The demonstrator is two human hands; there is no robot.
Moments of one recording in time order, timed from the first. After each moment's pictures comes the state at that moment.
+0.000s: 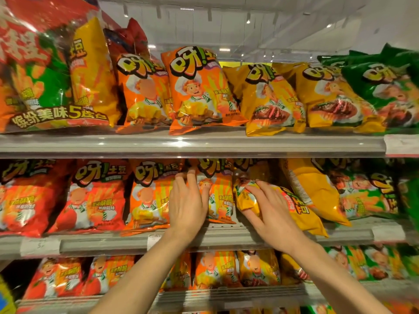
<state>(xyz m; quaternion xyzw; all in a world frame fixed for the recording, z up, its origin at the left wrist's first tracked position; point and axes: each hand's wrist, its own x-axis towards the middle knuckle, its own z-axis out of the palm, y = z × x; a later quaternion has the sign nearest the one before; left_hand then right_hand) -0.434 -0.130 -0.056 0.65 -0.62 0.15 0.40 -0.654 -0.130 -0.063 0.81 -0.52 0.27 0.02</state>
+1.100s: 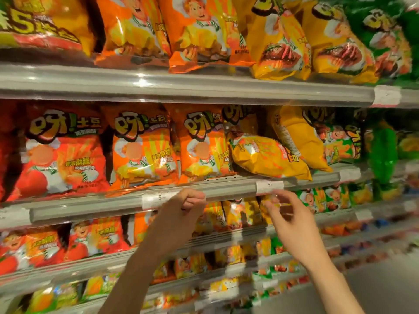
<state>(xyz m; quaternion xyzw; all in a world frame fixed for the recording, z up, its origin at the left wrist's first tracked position) -0.389 -0.048 -0.124 0.51 -0.67 -0.32 0.43 -0.649 -0.013 -0.120 0.61 -0.65 0.44 -0.15</state>
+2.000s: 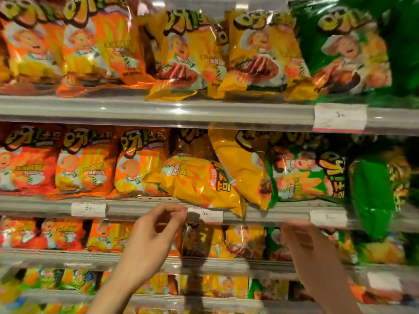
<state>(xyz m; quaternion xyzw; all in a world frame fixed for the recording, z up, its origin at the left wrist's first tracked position) -0.600 -0.026 -0.072 0.60 -0.55 -0.25 0.53 -0.891 -0.083 -0.117 0.64 -0.59 0.44 -0.23</state>
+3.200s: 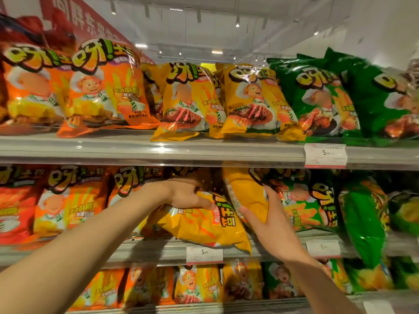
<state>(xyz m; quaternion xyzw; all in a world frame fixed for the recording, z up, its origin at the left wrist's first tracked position) -0.579 -0.193 0.030 0.61 -0.78 -0.12 0.04 -0.821 -0.157 -0.051 0.70 -0.55 0.43 -0.17</state>
